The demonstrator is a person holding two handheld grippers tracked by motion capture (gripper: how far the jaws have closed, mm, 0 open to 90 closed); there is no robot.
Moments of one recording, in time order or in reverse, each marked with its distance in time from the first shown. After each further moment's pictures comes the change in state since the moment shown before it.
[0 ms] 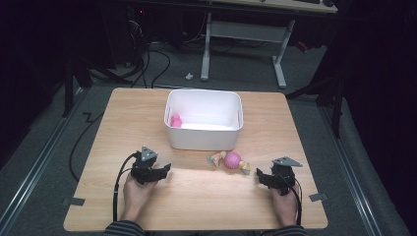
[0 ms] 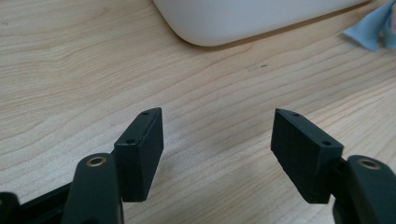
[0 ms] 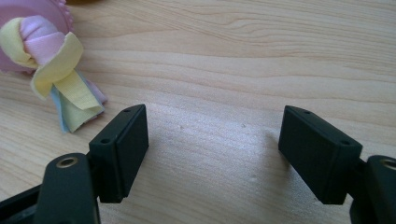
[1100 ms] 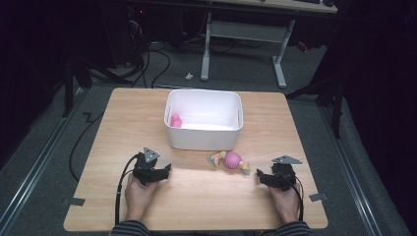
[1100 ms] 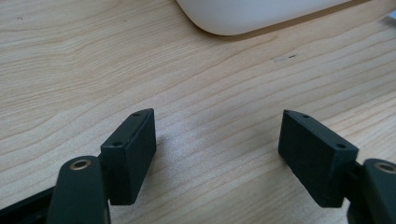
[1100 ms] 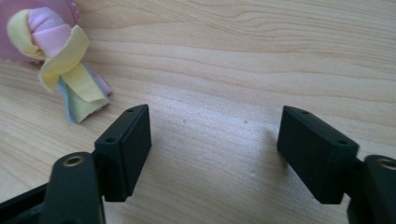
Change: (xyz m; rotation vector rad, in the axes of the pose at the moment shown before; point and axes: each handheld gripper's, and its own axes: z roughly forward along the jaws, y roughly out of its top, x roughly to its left) left arm 0.000 -0.005 0.012 -0.001 0.067 0.012; right arm -0.004 0.005 -0.003 0.052 0.034 -0.015
